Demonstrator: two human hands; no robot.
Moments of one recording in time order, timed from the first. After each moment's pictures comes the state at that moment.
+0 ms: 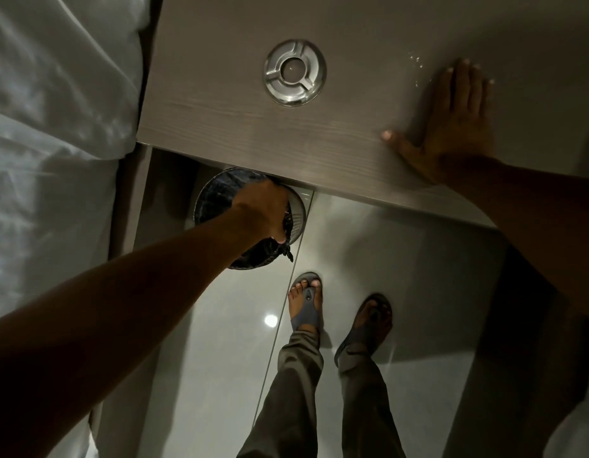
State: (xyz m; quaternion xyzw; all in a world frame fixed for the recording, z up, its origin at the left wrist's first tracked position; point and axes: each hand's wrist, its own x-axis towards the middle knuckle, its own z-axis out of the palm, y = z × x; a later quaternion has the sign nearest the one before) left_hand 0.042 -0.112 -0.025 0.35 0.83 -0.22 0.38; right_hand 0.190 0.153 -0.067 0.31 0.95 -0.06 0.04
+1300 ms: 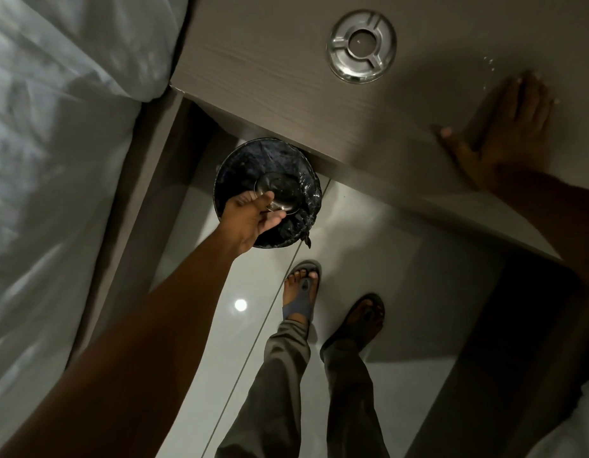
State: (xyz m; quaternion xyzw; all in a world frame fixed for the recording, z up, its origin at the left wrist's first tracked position) left_hand 0.053 -0.242 -0.082 -0.27 0.61 0.59 0.45; right_hand 0.192 0.148 -0.068 0.33 0.94 -0.07 0.02
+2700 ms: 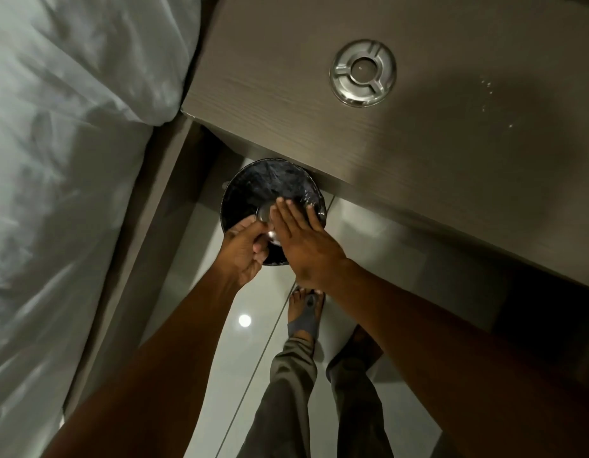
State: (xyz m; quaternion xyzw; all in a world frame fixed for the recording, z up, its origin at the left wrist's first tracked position) left_hand 0.067 -0.267 -0.070 -0.27 0.52 0.69 0.43; right_hand 0.135 -0.128 -0.073 -0.05 0.96 -0.13 0.24
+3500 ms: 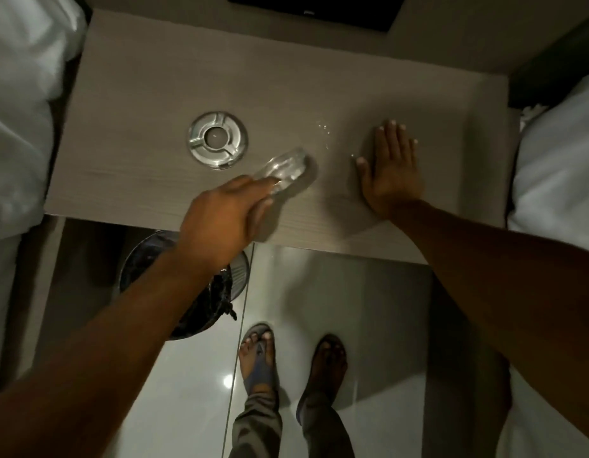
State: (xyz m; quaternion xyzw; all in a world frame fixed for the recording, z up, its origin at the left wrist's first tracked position) left_hand 0.040 -0.067 0.025 0.56 0.78 0.26 0.12; right_hand 0.216 0.195 -0.058 0.38 0.91 -0.13 0.04
